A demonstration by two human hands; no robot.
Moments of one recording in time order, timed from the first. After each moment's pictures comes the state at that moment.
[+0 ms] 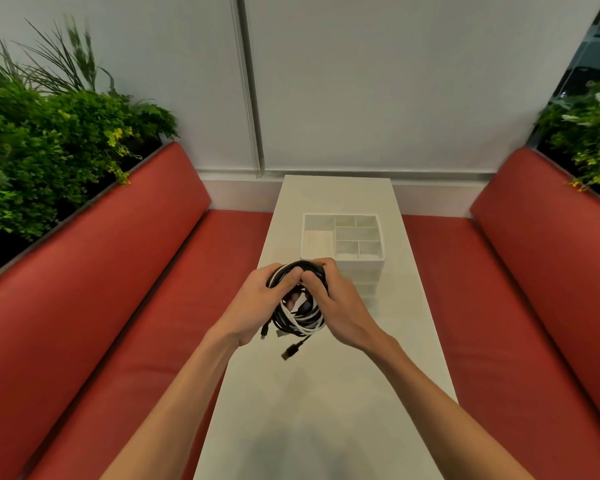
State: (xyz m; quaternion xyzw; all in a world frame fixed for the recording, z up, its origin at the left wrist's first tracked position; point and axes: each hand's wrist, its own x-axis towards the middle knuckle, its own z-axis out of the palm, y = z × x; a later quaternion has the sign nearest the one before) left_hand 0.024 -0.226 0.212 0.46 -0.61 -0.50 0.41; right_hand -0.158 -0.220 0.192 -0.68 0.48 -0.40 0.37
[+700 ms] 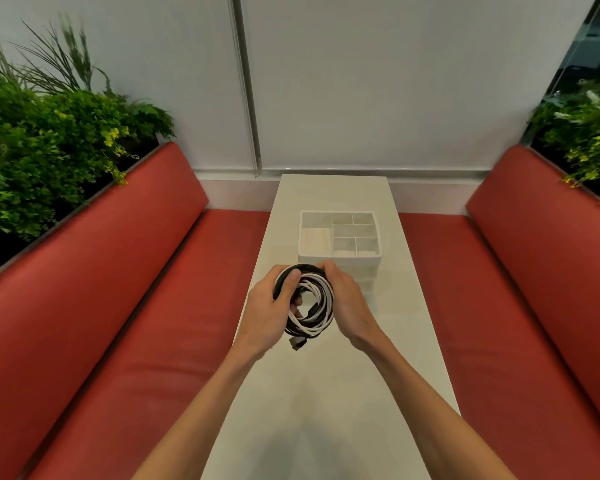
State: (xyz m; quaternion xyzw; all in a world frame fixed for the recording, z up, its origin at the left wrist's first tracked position) left_hand 0.001 -0.203 0.194 0.49 -0.60 -0.40 0.48; right_hand -0.159 -0.213 0.185 -0.60 0.52 -0.45 0.40
